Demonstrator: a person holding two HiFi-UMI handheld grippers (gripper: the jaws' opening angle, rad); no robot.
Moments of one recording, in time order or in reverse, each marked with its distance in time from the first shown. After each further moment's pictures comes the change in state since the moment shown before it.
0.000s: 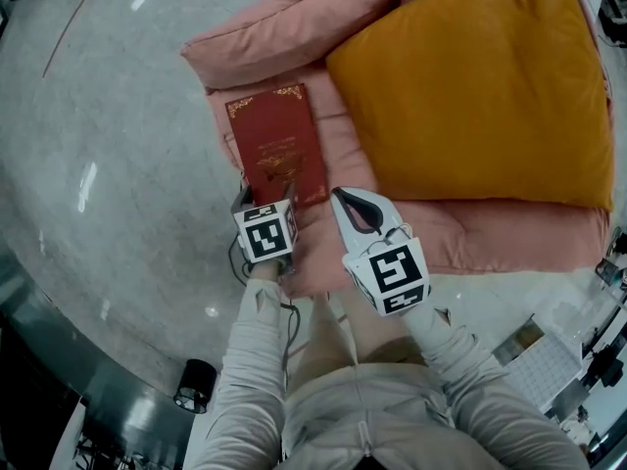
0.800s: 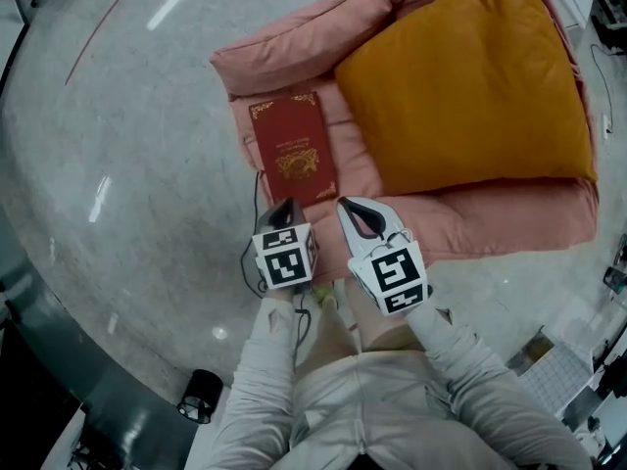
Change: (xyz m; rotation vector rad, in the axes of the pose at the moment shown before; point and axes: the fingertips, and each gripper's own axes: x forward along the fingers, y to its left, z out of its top) left arm -0.091 -0.032 -0.005 0.029 -0.128 -0.054; right arm -0.039 0.040 0.003 -0.055 -0.028 0.000
